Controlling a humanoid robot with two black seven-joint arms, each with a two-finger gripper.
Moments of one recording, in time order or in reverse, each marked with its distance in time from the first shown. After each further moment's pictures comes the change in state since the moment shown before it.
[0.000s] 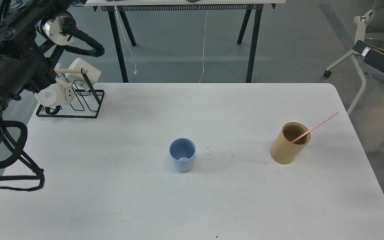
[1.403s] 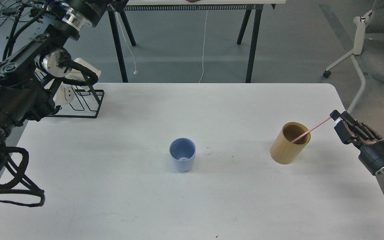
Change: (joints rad) left arm 0.175 0.013 -0.040 0.009 -0.015 0.000 0.000; right arm -0.348 0.269 -0.049 -0.064 0.006 -0.392 0.000
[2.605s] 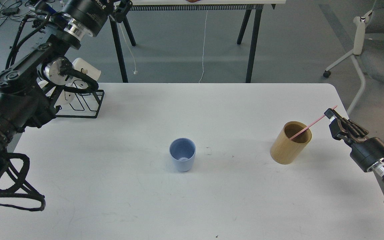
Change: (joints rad) left arm 0.033 -0.005 -0.001 0.000 0.000 0.000 0.000; right arm 0.059 -0.003 -0.058 0.003 0.010 0.005 0.000
